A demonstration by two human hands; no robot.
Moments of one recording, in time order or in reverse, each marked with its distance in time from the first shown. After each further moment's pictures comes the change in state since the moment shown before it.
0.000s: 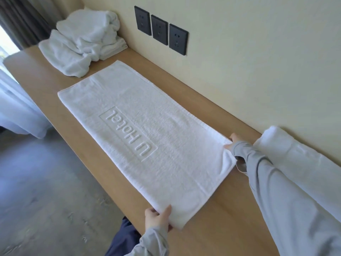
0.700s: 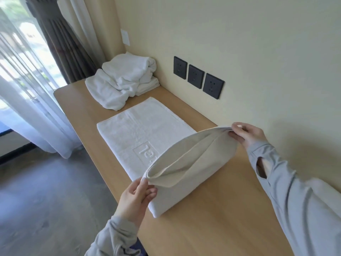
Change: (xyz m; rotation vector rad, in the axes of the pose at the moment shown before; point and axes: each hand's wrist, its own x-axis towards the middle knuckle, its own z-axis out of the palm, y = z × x) left_hand -0.002 0.205 -0.080 -0.232 -0.344 0.529; right_hand -0.016 -0.160 -0.076 1.242 0.110 -0.456
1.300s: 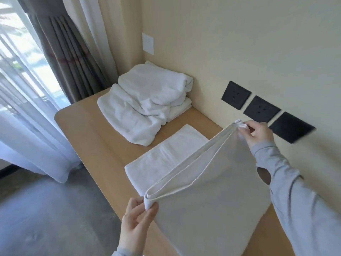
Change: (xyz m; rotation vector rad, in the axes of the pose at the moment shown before) left_hand 0.221 0.146 -0.128 0.424 -0.022 0.264; right_hand 0.155 -0.033 0.263 -0.939 0.169 -0.366
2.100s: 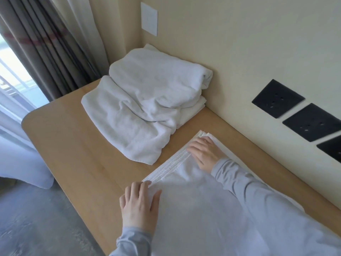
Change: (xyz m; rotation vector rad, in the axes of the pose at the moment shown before) left_hand 0.172 -0.051 0.001 1.014 0.106 0.342; right_hand 0.041 -0.026 0.211 -0.330 -0.344 -0.908
